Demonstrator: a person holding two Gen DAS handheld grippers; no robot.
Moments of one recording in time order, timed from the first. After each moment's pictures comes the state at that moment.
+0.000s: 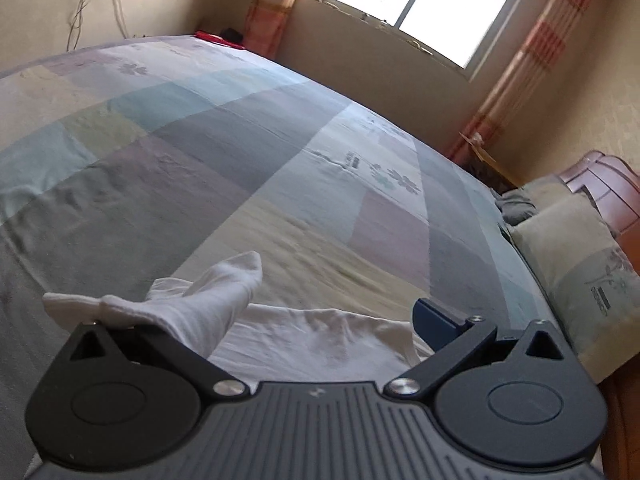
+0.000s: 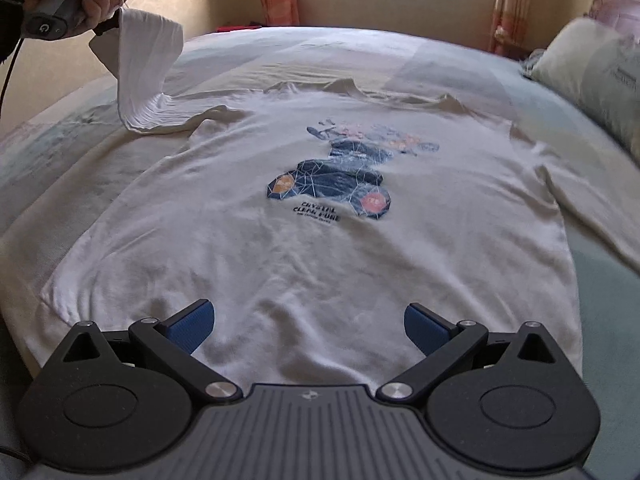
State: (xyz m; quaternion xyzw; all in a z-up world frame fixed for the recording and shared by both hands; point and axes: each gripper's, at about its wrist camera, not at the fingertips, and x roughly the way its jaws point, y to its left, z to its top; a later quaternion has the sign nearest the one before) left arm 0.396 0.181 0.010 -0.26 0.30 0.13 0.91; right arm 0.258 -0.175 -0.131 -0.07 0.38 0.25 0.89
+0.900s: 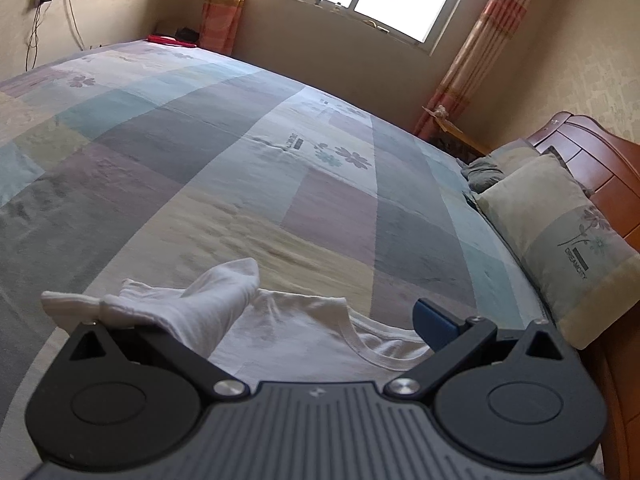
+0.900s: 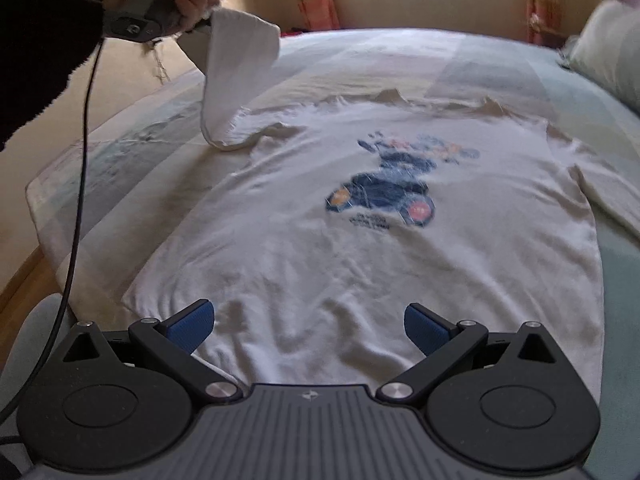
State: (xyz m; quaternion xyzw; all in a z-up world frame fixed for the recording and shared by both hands) left arm 0.422 0.102 0.031 -0.22 0.32 0.09 0.92; right arm 0.245 -0.189 -0.104 -0.02 0.40 0.32 0.86
